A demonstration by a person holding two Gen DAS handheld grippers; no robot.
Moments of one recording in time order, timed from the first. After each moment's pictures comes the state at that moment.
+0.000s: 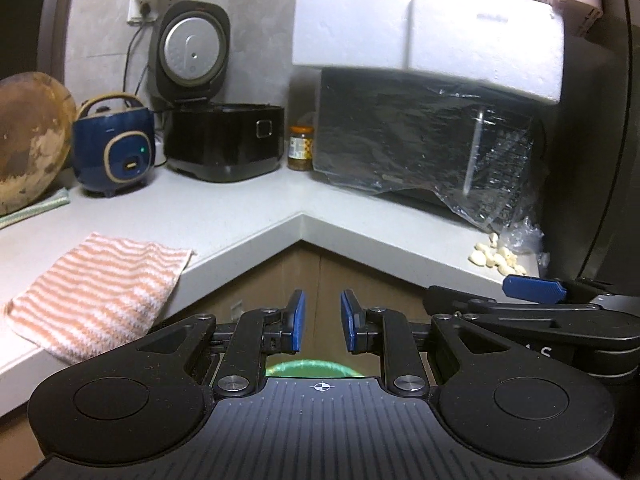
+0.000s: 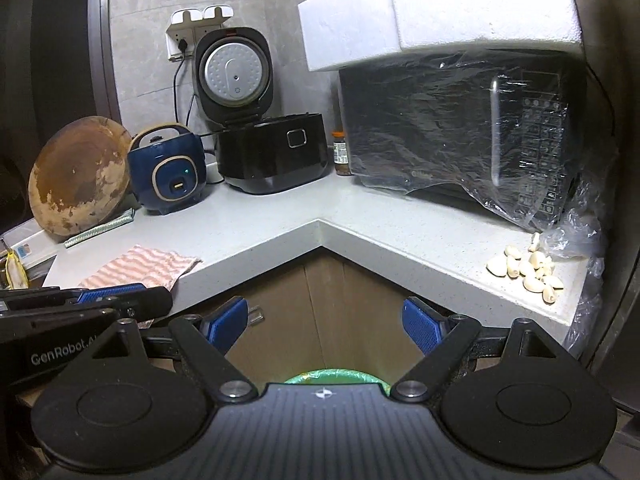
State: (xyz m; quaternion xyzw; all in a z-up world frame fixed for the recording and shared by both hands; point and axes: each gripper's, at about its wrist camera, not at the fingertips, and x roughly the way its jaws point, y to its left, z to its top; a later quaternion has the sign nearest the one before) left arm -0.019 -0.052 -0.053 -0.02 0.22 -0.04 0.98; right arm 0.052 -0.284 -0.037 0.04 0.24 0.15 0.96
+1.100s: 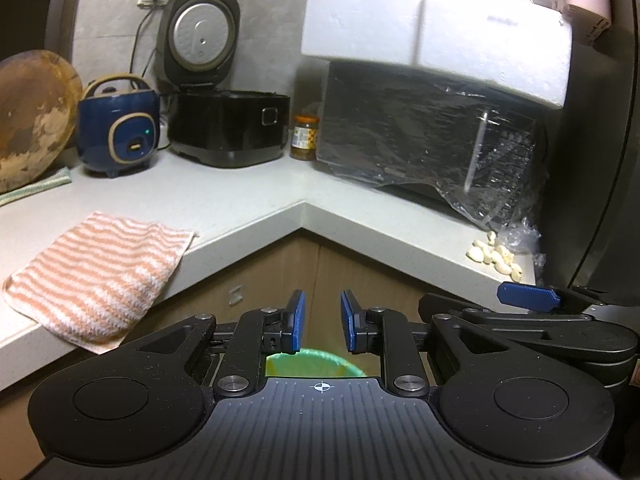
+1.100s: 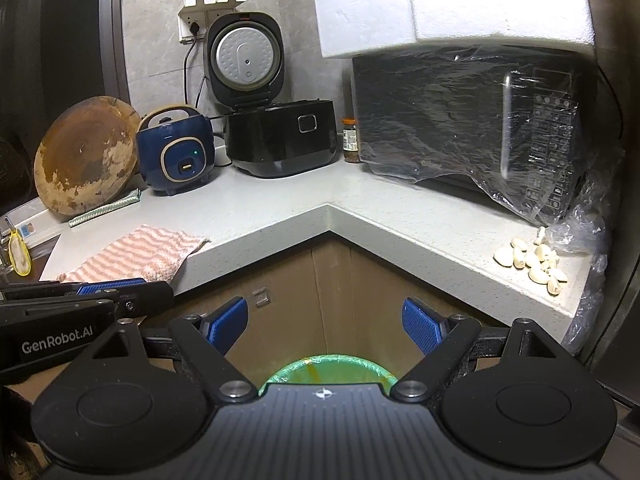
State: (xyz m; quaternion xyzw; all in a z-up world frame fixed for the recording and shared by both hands) left arm -0.023 -0.048 -0.059 -0.04 0.23 -0.04 0.97; right arm 0.043 -0.276 -0.040 0.02 0.26 0.16 0.95
